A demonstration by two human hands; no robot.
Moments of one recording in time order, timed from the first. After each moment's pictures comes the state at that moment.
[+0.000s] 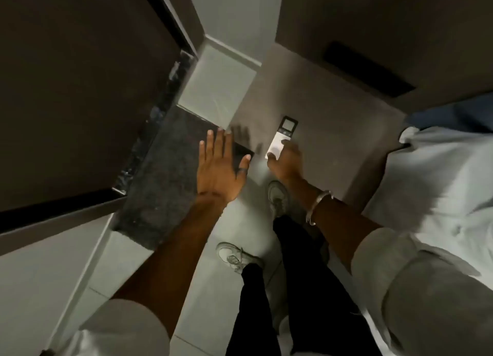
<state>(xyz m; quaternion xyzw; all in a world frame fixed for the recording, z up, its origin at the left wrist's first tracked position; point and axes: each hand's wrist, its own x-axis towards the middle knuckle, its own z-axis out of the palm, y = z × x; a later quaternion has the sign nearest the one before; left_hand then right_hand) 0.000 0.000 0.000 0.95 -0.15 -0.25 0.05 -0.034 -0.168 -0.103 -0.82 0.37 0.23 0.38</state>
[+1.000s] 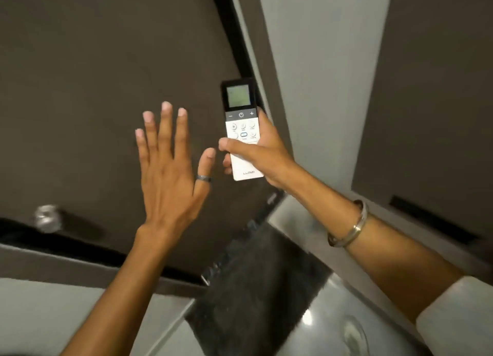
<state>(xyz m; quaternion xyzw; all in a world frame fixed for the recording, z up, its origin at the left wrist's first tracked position) 0.036 0.152 0.413 0.95 -0.10 0.30 0.02 0.092 -0.031 0.377 -0.54 -0.08 0.08 0.83</state>
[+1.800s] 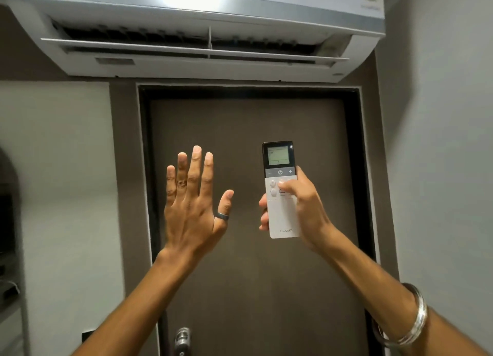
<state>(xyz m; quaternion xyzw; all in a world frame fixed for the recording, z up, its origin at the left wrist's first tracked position) -0.089 0.308 0.760 0.74 0.07 0.65 -0.15 -0.007 0.104 0.769 -0.49 -0.46 0.01 0.74</state>
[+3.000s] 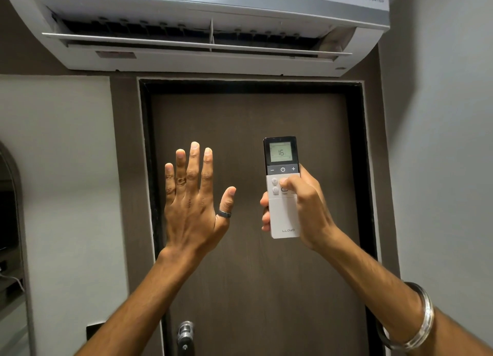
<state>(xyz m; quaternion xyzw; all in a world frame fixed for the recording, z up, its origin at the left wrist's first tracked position) -0.093 0.311 0.756 0.74 0.09 0.66 -0.15 -0.017 0.110 0.762 -0.48 -0.46 0.00 0.74</state>
